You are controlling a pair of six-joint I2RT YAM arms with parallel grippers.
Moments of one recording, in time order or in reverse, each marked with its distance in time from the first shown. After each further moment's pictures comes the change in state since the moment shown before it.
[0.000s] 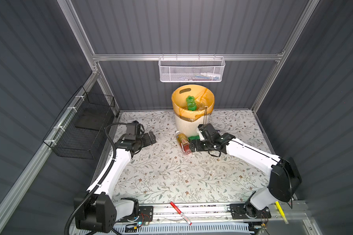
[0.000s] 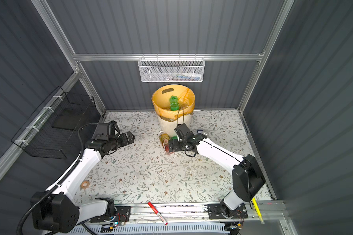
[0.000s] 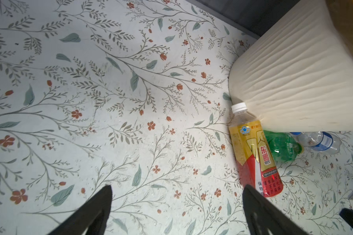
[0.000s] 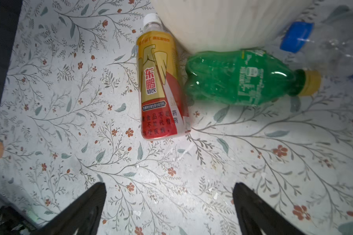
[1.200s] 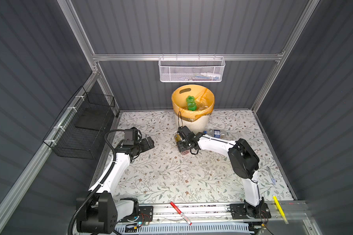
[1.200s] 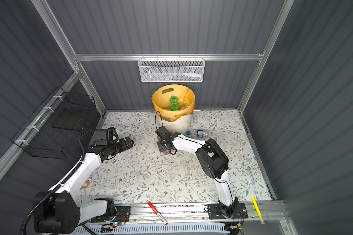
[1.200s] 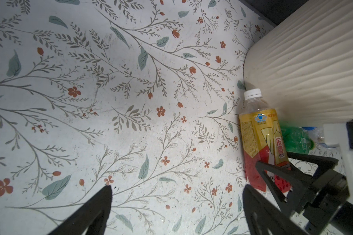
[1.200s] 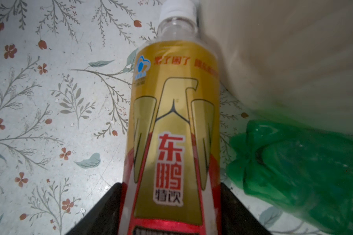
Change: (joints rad) left arm 0.059 0.000 -0.129 0.080 0.077 0.000; right arm 0.079 0.451 0.274 0.112 0.150 -0.141
